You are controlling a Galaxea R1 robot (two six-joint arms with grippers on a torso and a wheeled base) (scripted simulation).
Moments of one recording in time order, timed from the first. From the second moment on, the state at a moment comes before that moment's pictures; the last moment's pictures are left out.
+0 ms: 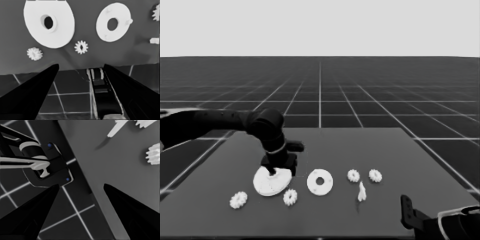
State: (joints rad) left arm -0.24 2.58 -0.93 0.00 1.58 -1.54; right arm -0.35 1.76 -0.39 -0.70 -1.18 0.32
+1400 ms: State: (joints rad) left arm -0.19 2.59 -1.00 -0.01 1.57 -1.58; right arm -0.35 1.76 -0.39 -0.70 -1.18 0.32
